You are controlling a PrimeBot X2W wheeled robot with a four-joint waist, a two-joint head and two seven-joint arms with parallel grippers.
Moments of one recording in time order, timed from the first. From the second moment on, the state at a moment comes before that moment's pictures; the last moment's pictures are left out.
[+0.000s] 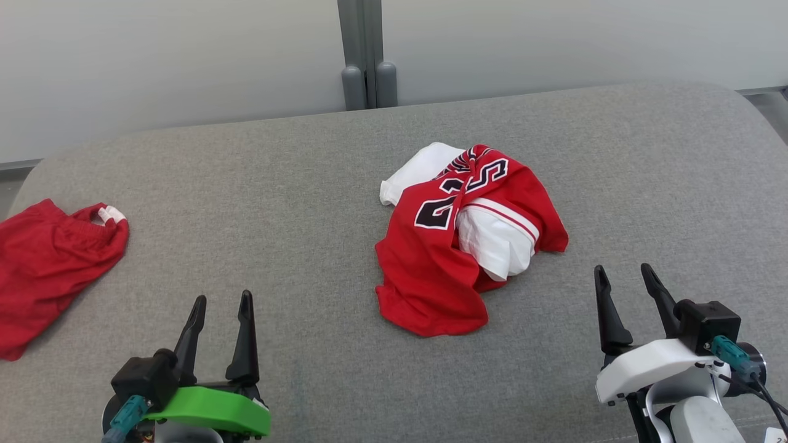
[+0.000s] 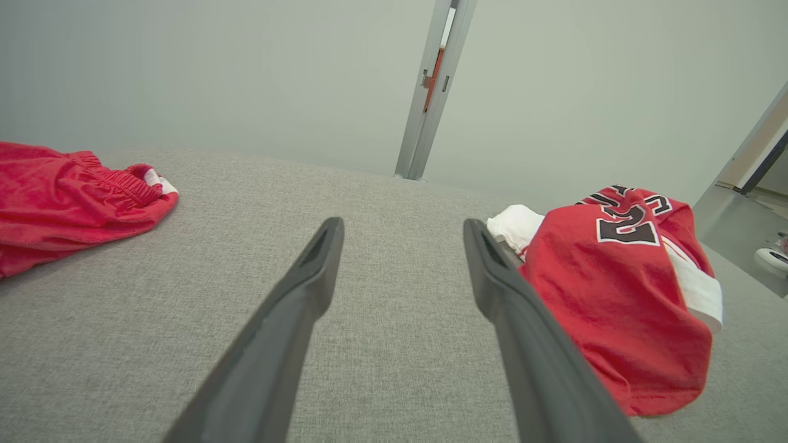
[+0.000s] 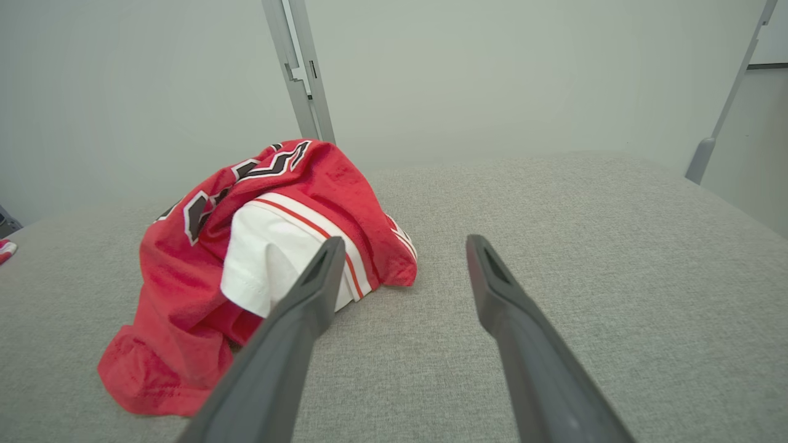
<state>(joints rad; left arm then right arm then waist) -0.04 0.06 -0.09 0.25 -0.36 -0.12 -0.26 -0.07 -0.05 -0.02 0.22 0.15 0.13 -0.17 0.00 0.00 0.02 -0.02</state>
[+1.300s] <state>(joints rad) -0.50 0.05 -0.53 0.90 -0.55 -0.12 -0.11 -0.13 -0.05 0.03 0.25 0.21 0.13 -0.24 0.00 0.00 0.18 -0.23</state>
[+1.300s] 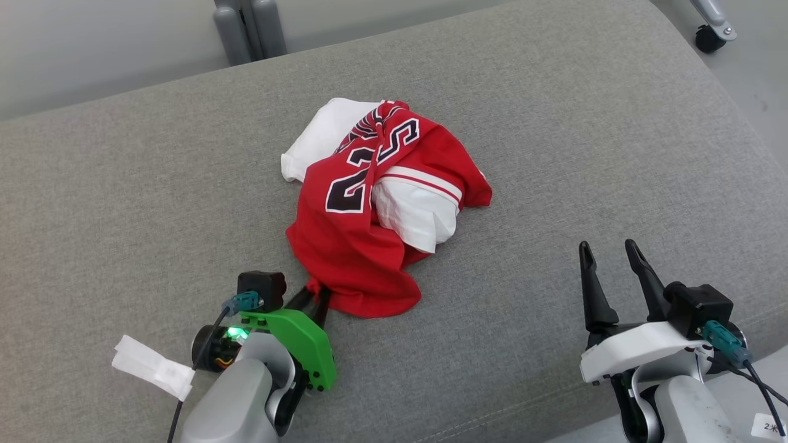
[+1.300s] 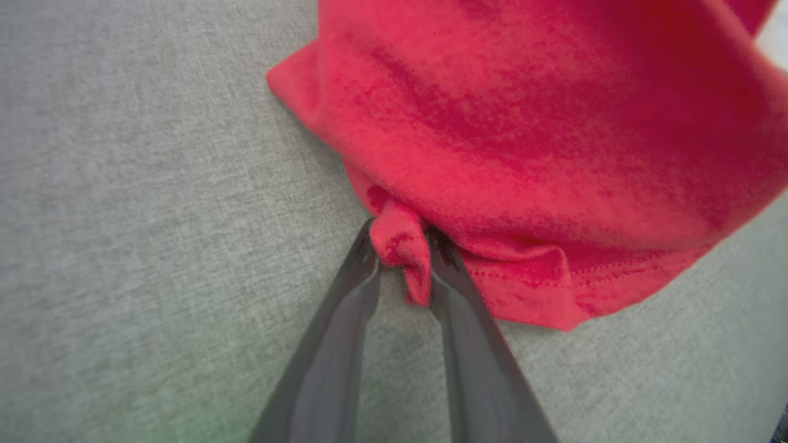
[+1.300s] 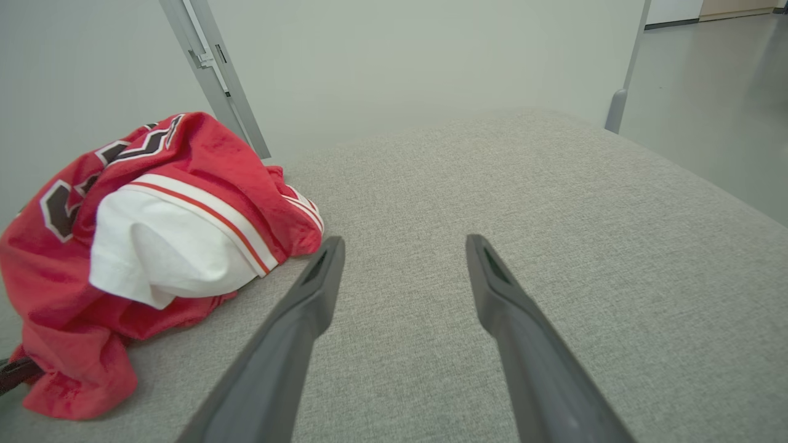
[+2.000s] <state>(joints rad) -0.60 0.17 -0.32 0.55 -0.62 -0.05 -0.26 -0.13 -0.05 0.05 0.25 0.20 0.13 -0.23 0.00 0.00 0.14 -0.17</state>
